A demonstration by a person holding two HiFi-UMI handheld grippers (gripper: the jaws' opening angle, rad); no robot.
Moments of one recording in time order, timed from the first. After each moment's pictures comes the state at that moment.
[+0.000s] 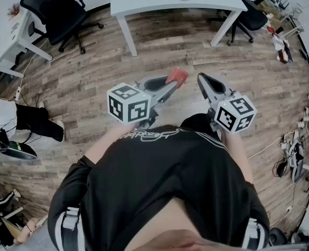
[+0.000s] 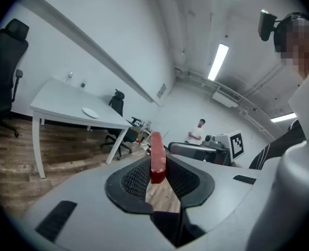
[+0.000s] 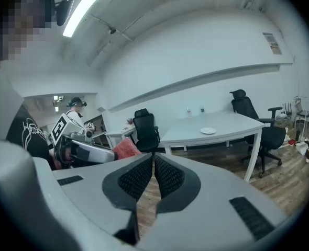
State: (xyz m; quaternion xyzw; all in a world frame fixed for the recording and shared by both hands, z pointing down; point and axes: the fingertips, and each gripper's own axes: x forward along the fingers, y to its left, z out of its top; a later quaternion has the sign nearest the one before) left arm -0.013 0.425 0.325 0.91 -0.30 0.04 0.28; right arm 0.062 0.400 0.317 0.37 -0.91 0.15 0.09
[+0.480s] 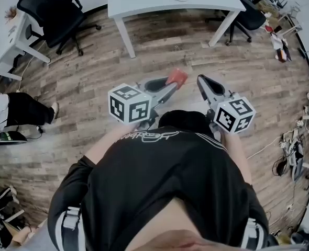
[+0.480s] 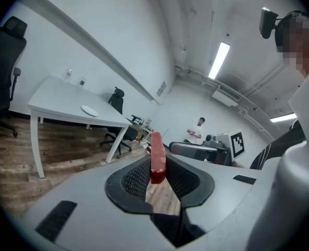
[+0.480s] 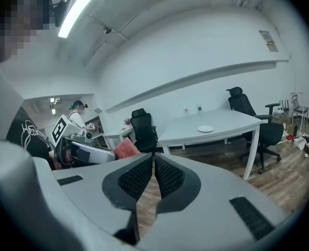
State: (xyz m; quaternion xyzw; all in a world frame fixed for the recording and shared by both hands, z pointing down) left arm -0.012 0.412 0.334 0.91 -0.29 0.05 0.28; right arm 0.064 0.389 0.325 0.37 -0.91 0.17 0.09
